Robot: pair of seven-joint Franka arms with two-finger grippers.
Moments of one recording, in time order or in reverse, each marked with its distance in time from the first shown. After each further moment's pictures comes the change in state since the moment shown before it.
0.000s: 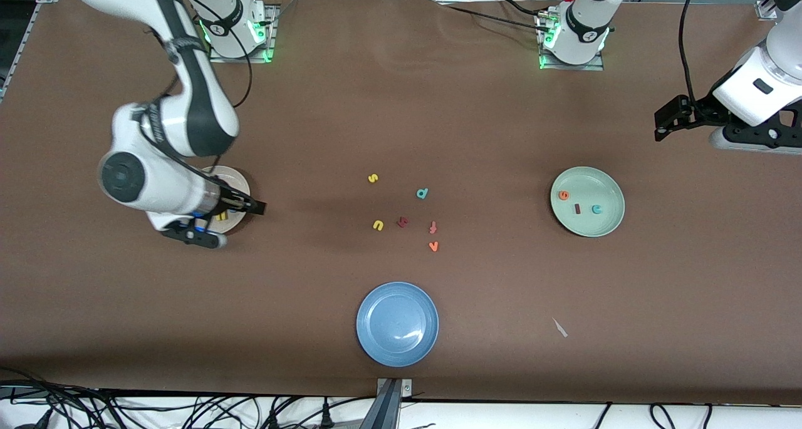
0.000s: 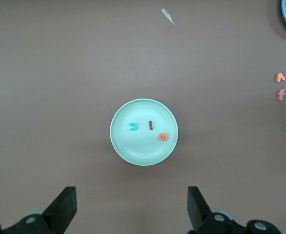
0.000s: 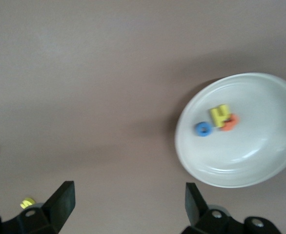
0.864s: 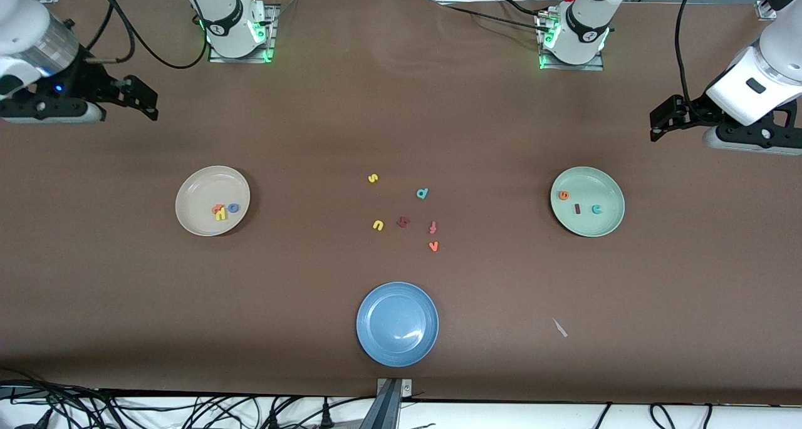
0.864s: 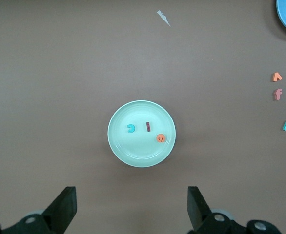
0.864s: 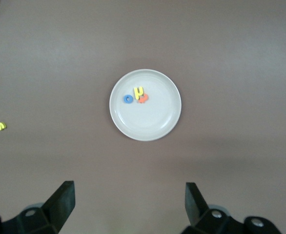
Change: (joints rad) left arm -0.011 0.000 -0.002 -0.001 0.000 0.007 0.002; right arm -0.143 -0.560 0.036 -0.184 -0.149 -0.242 -0.279
